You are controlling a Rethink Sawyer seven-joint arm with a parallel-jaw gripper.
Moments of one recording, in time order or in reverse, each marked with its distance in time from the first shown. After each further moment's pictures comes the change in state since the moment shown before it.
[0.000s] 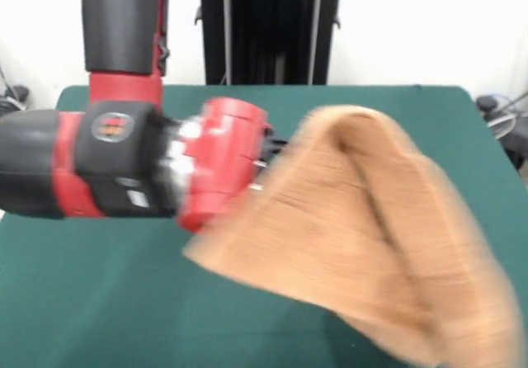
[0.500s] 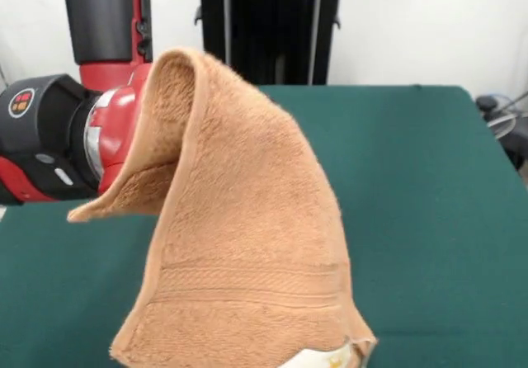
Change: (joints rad) arm -0.065 -0.051 0.109 0.068 0.064 0.001 0.027
